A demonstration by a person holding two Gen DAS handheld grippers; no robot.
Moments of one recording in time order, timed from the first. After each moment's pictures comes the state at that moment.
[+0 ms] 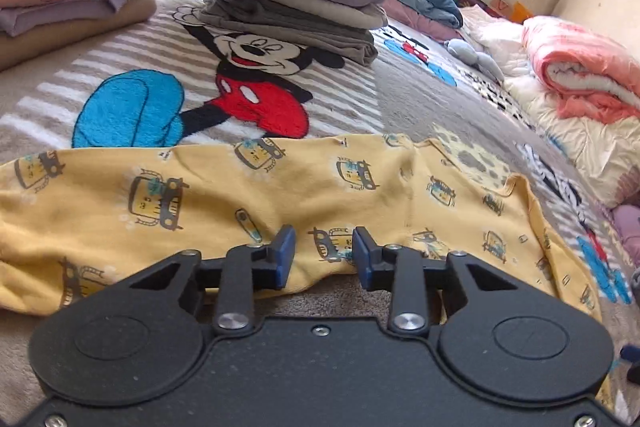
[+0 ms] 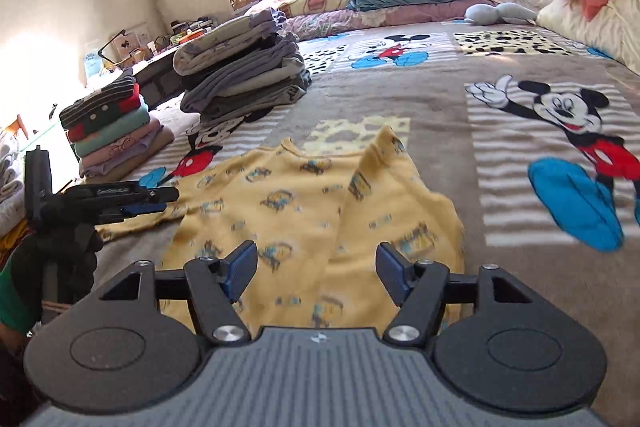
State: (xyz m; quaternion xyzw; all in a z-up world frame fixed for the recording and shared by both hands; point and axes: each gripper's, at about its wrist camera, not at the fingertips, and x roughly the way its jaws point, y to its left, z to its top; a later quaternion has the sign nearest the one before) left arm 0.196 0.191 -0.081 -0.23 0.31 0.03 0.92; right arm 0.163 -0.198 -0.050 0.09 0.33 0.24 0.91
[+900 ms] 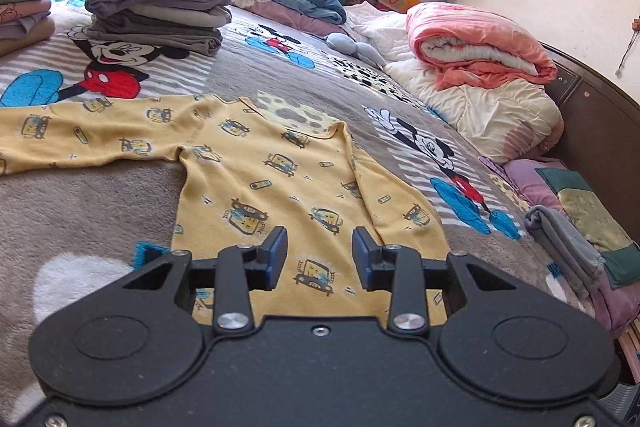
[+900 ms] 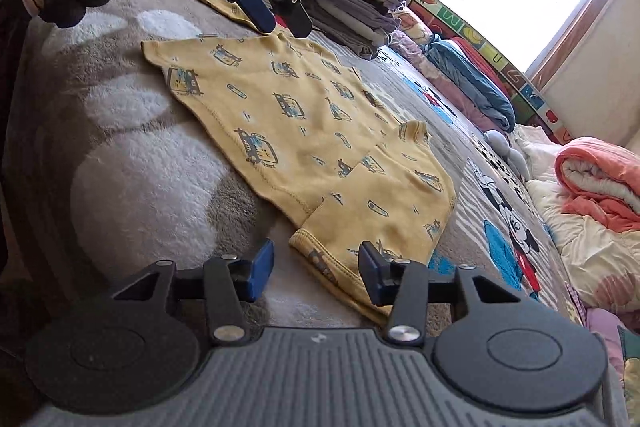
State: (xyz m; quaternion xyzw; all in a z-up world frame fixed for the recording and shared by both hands) left arm 0.111 0.056 -0.051 -0.18 0.29 -0.11 0.93; right arm 0.030 -0.135 -0.108 -0.35 0.22 0.23 0.88
